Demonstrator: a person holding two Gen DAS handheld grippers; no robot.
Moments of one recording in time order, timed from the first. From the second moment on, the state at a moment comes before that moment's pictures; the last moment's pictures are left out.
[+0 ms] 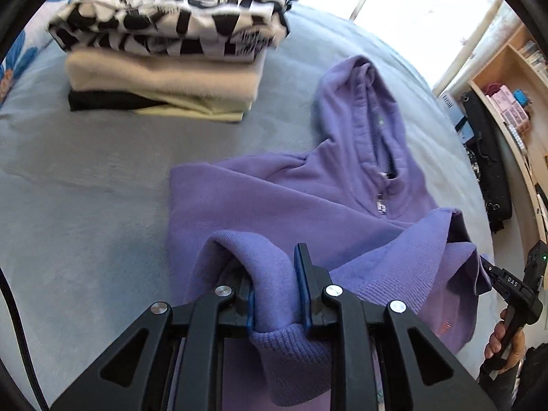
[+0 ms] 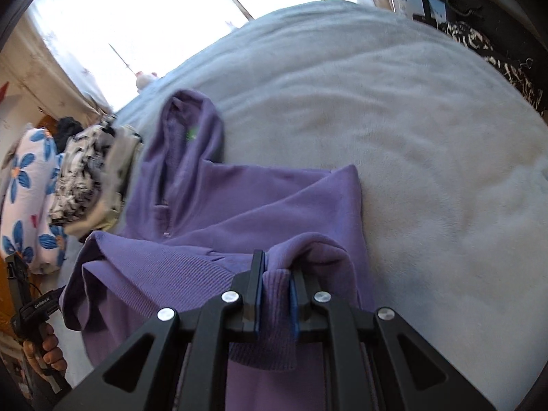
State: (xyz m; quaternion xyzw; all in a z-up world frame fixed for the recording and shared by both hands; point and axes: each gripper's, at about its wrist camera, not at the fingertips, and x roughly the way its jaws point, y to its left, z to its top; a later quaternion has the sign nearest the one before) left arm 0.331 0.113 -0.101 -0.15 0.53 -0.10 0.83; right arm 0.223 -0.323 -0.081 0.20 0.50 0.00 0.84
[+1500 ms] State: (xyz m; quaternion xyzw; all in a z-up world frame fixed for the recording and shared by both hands) left arm 0.318 0.127 -0.024 -0.17 0.49 -0.16 0.84; right arm 0.196 -0.309 -0.045 0.25 0.48 0.09 0.84
